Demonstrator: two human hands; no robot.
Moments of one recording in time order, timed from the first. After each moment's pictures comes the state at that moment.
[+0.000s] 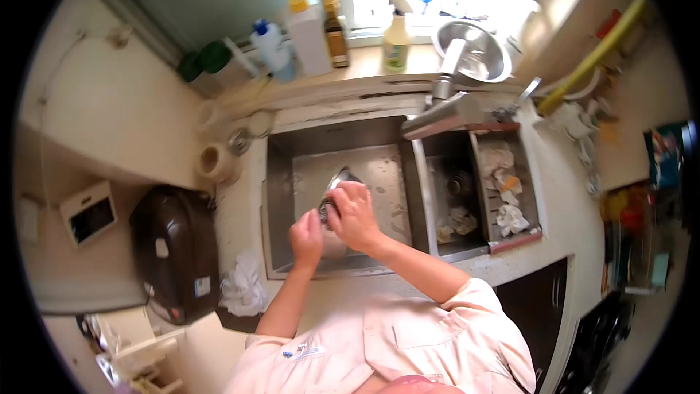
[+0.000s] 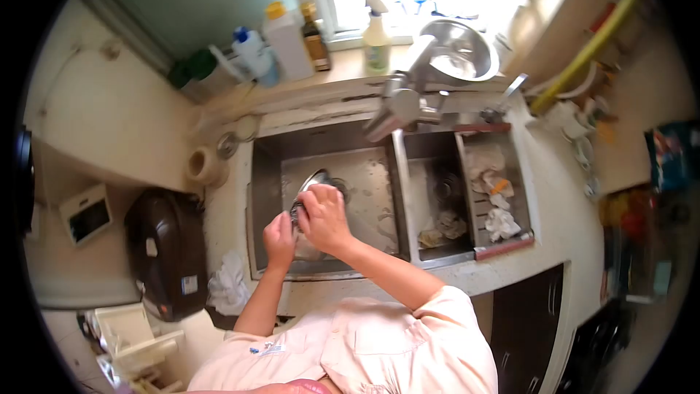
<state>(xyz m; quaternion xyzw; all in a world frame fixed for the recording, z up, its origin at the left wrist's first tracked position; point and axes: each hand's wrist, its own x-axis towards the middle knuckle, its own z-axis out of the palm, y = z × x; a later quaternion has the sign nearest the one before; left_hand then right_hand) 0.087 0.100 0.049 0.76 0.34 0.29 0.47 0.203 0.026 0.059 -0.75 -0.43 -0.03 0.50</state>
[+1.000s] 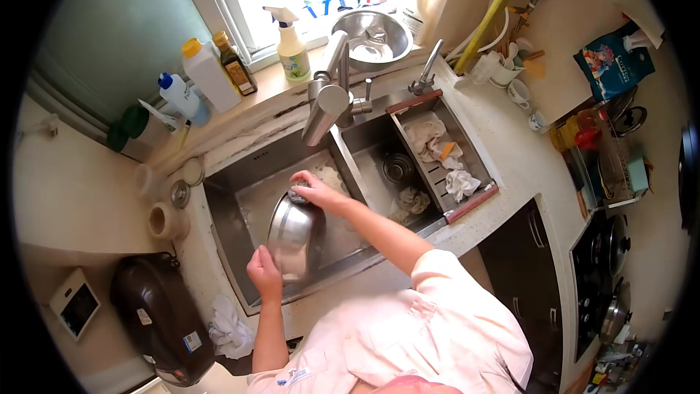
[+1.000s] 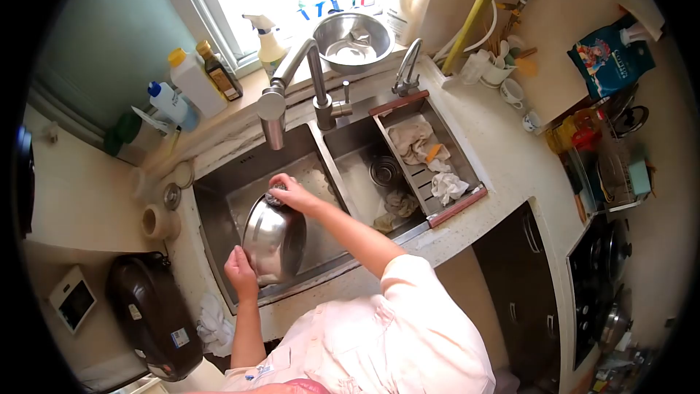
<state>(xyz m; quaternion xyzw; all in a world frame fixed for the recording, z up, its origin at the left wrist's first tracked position) 0.079 0.094 0.026 0.77 0.30 0.28 0.49 0.284 0.015 -0.034 -0.67 -0.20 0.33 0.63</state>
